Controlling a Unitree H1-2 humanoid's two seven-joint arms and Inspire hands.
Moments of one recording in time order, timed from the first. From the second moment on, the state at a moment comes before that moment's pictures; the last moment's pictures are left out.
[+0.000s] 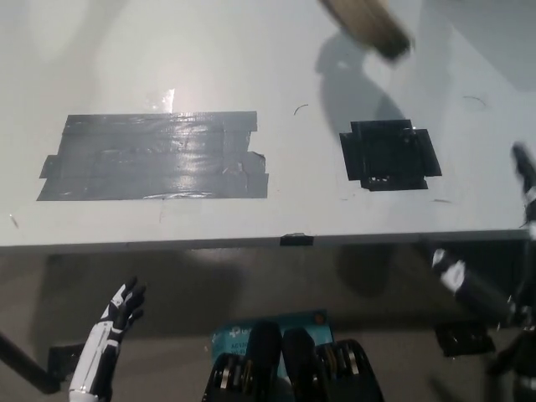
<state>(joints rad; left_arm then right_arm) 0.07 0.18 -0.01 0.05 0.03 -0.17 -0.06 -0.09 -0.03 0.01 -0.51 -0.43 -0.17 -0.11</state>
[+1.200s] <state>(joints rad) 0.06 0.18 -0.01 0.05 0.03 -0.19 -0.07 -0.62 -0.17 0.15 -0.06 -0.70 0.14 0.08</state>
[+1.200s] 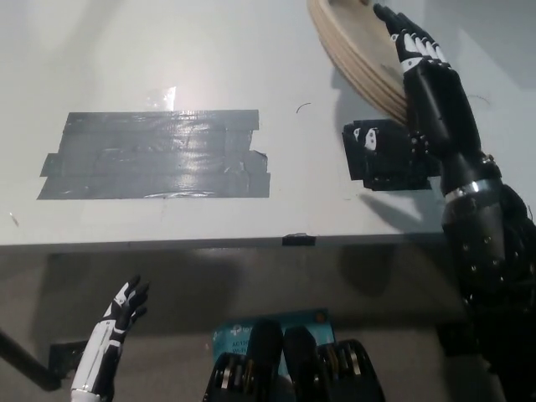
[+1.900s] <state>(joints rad) 0.06 0.18 -0.01 0.05 0.03 -0.19 -0.07 -0.68 -0.20 0.19 0.22 -0.86 0.13 -0.17</state>
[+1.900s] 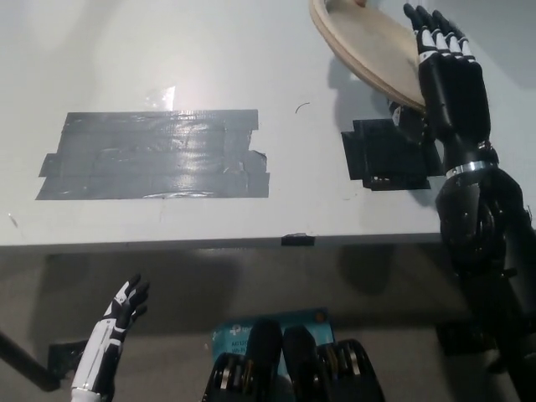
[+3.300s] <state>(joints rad) 0.04 0.19 -0.02 0.05 0.03 -0.19 -0.08 -0.71 -0.29 0.29 0.46 -0.91 -0.12 -0.51</state>
